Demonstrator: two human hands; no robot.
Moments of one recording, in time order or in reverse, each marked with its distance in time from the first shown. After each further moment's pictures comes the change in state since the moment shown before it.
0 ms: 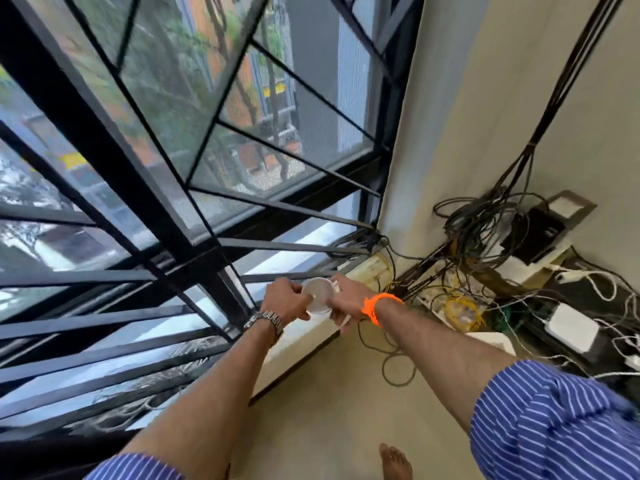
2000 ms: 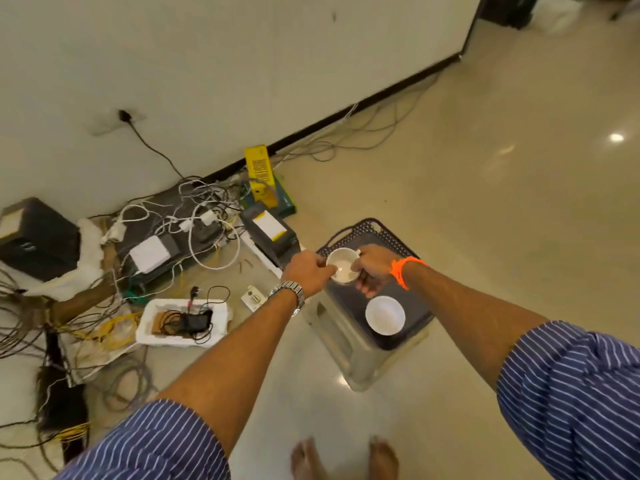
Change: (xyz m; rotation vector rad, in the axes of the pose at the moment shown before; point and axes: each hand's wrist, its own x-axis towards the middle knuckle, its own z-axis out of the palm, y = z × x) left_hand -0.585 0.182 0.563 0.721 -1.114 1.122; right_hand -0.644 0.613 0.060 1.043 0.986 0.595
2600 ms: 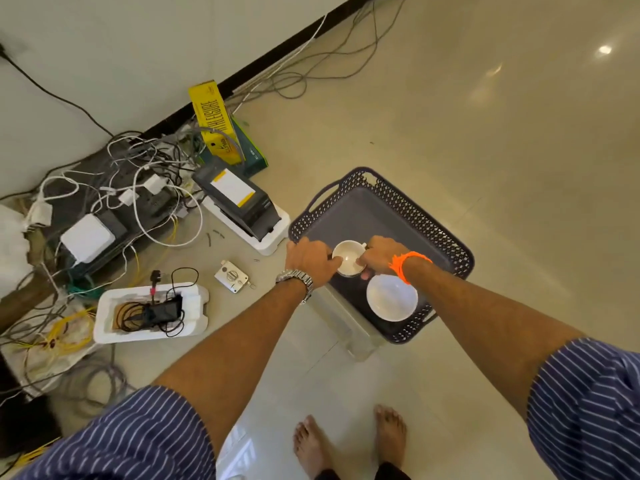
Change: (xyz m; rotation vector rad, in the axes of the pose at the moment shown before) left_hand 0.124 -0.068 0.116 0.566 -0.068 0.196; right_hand 0.141 0.099 0.017 -0.221 0.141 0.141
